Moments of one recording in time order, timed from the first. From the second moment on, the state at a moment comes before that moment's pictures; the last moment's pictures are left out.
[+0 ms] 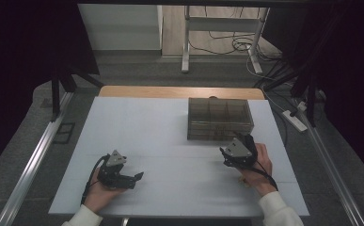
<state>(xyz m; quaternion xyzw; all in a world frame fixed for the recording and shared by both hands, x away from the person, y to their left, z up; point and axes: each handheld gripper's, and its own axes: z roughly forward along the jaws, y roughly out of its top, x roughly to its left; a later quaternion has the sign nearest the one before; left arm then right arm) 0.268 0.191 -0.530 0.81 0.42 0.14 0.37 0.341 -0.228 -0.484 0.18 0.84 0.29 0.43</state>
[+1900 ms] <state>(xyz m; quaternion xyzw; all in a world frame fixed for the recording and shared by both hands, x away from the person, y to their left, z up) 0.268 0.191 -0.531 0.82 0.42 0.14 0.37 0.355 -0.209 -0.487 0.15 0.83 0.25 0.47</state>
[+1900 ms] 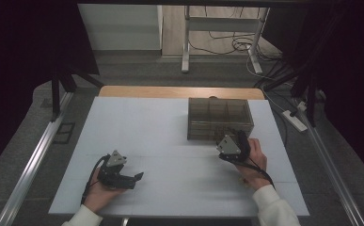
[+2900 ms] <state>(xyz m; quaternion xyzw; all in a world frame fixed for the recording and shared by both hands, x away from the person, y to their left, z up) 0.268 0.191 -0.531 0.82 0.42 0.14 0.37 0.361 -0.205 -0.489 0.13 0.83 0.22 0.49</state>
